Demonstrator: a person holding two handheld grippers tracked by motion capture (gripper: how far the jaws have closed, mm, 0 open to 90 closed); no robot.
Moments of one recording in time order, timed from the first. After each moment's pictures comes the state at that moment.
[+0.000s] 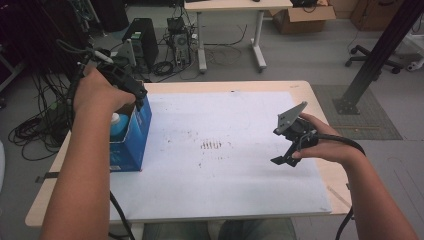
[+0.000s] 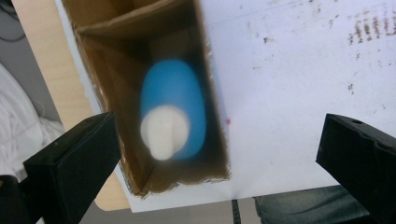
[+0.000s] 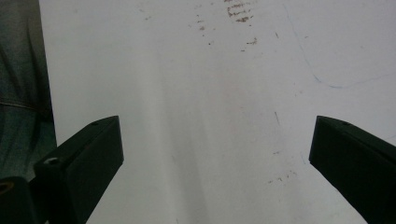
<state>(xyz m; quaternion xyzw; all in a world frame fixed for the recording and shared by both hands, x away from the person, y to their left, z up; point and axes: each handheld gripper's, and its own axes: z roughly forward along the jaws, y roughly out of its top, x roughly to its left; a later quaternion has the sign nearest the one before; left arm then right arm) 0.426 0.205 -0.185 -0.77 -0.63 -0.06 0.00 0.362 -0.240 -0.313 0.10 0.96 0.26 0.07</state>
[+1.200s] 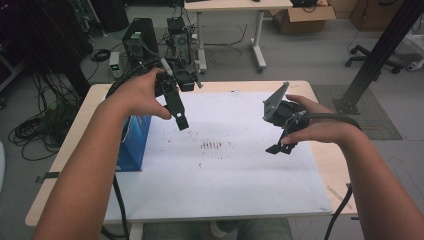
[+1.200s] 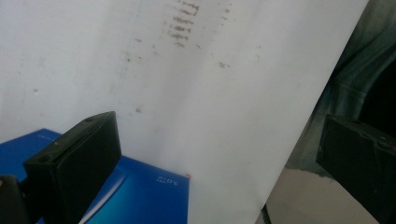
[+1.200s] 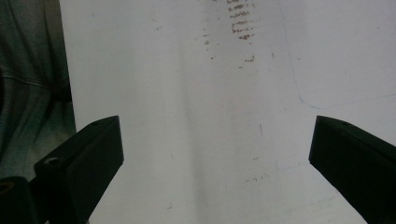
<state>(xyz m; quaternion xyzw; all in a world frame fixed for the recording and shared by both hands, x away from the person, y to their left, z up) 0.408 0.087 -0.203 -0.98 -0.19 0.01 -0.04 0.369 -0.197 -0.256 0.05 0.98 0.19 0.06</state>
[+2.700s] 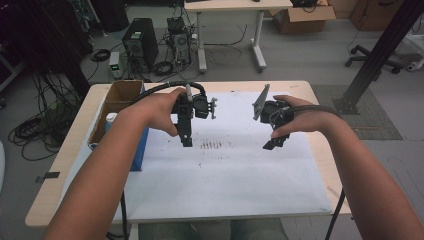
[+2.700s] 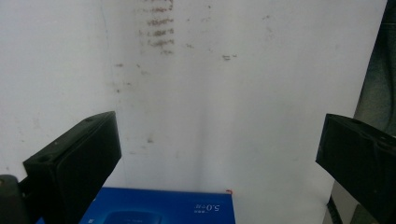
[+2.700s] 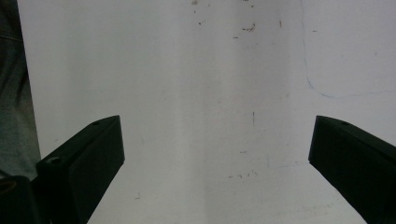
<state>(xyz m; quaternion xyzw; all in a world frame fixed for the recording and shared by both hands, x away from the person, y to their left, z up) 0.407 0.057 -0.262 -1.00 -0.03 -0.01 0.01 0.417 -0.187 -0.296 0.03 0.99 0.12 0.02</state>
